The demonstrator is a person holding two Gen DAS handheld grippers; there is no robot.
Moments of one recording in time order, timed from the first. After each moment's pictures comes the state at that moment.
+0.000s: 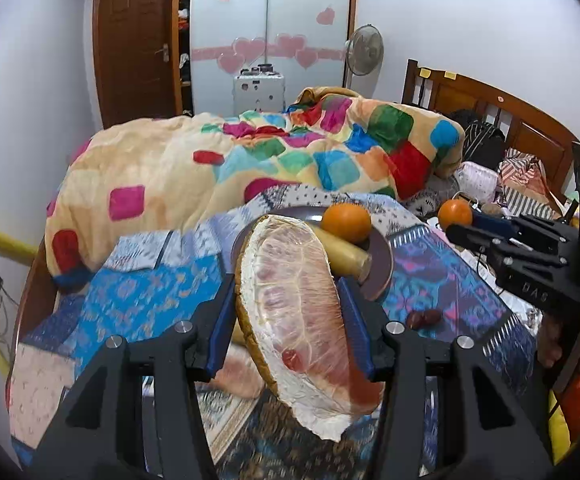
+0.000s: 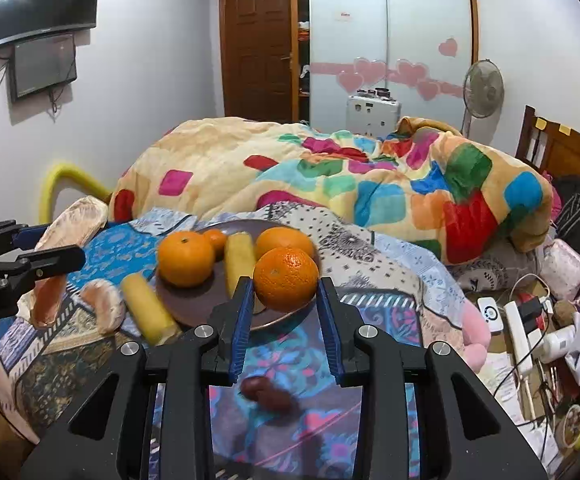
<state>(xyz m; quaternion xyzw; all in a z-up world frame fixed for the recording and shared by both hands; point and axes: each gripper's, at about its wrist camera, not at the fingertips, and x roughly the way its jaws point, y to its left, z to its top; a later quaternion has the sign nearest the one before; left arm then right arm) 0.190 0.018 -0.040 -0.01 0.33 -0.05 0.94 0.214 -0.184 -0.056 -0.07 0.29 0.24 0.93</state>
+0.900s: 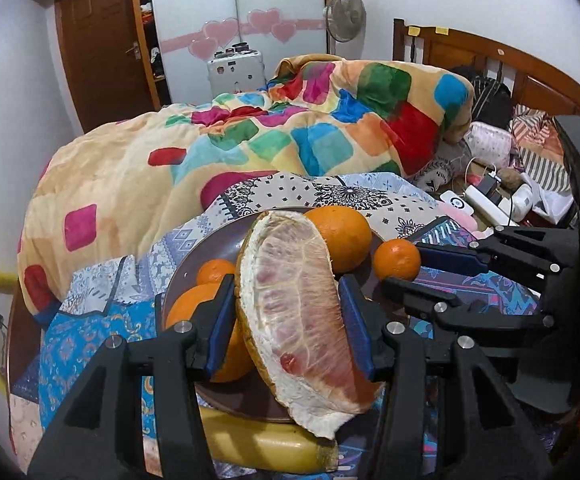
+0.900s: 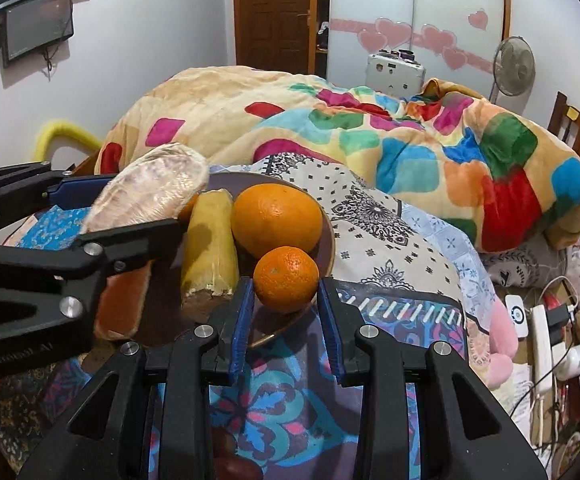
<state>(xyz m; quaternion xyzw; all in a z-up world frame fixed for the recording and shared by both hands) 0.291 -0.041 -0.092 0.06 0.37 -0.06 0.93 0.276 -0.158 -0.111 -0.11 0.35 0.26 0.89</state>
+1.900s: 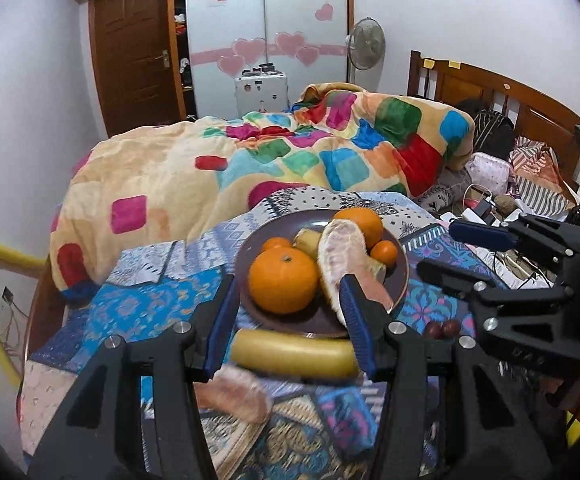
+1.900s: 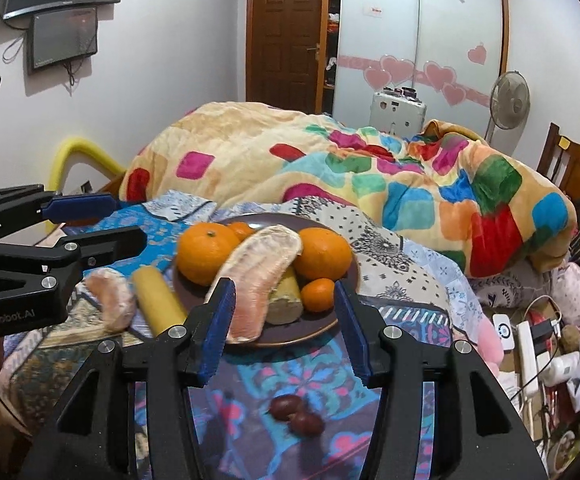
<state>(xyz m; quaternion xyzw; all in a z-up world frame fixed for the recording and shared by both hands) 0.205 0.014 -0.046 0.02 0.33 -0.03 0.94 0.214 -0.147 -0.062 -0.10 0.30 0.27 0.91</state>
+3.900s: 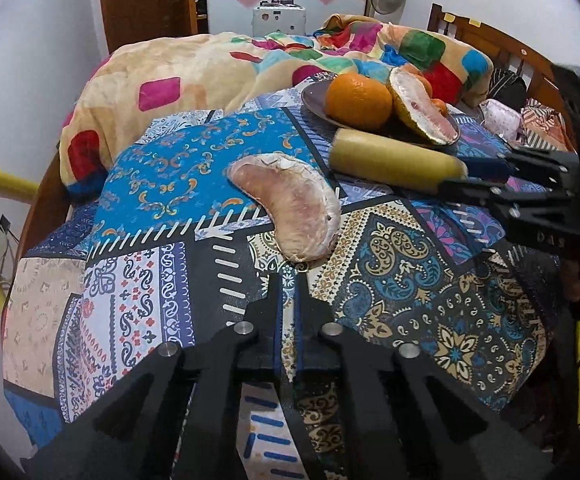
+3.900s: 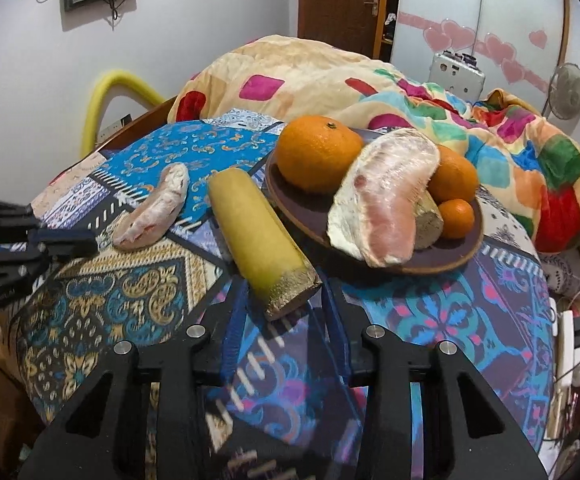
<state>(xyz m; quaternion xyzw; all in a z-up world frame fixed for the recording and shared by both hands) 0.126 0.094 -0.139 -0.01 0.44 -0.03 0.90 0.181 -0.093 -0.129 -0.16 0.37 0.33 0.85</state>
